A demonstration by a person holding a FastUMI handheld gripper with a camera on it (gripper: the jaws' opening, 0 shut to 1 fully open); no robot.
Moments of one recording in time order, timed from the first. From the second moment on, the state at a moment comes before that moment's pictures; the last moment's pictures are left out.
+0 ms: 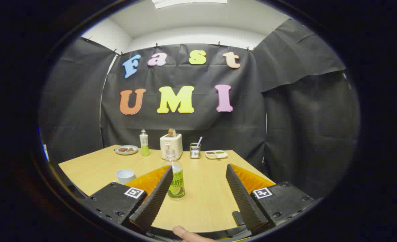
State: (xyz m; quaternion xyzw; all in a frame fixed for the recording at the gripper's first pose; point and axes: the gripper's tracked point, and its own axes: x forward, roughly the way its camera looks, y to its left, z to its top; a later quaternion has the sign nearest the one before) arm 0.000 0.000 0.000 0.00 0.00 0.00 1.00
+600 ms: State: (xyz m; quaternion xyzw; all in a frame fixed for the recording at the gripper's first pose) arm 0.013 0.002 -0.013 0.00 0.01 0.00 1.00
